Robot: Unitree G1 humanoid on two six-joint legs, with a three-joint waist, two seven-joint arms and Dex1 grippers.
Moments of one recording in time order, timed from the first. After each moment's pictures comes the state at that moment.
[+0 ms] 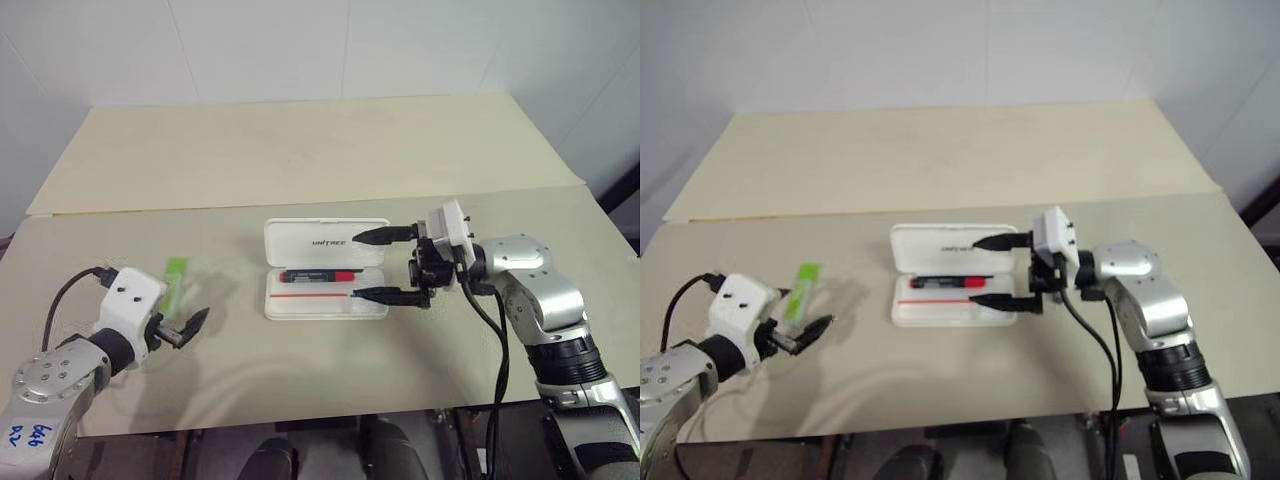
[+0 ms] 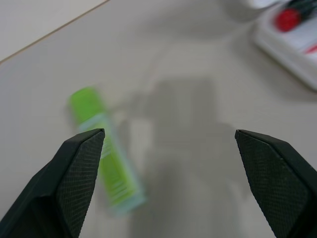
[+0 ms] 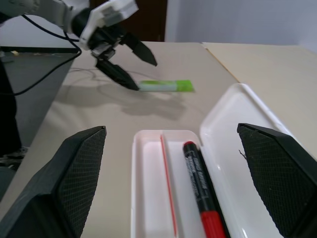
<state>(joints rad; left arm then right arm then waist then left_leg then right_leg) 0.16 0.66 0.41 -0.74 -0.27 0.92 -0.39 -0.58 -0.57 0.10 -0.05 0.50 0.26 1.29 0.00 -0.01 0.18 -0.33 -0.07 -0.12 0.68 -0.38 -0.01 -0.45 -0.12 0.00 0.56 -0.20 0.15</state>
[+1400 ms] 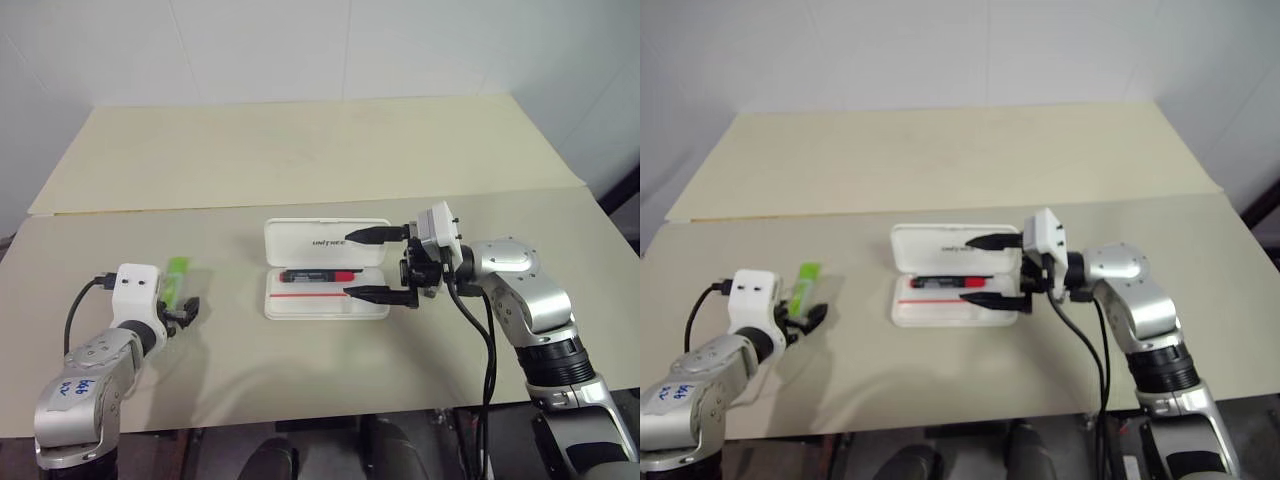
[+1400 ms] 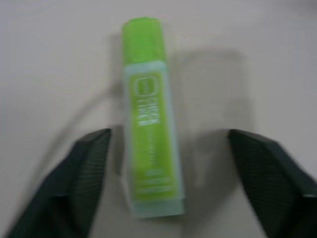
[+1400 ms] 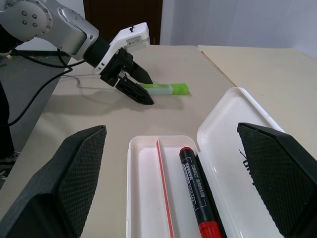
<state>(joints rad) -0.06 0.43 0.36 -0.57 -0.24 1.16 -0.14 -0.58 -0.54 0.10 -0.06 0.48 0.26 1.23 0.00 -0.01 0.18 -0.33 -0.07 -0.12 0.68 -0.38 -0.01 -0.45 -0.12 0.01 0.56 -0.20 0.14</state>
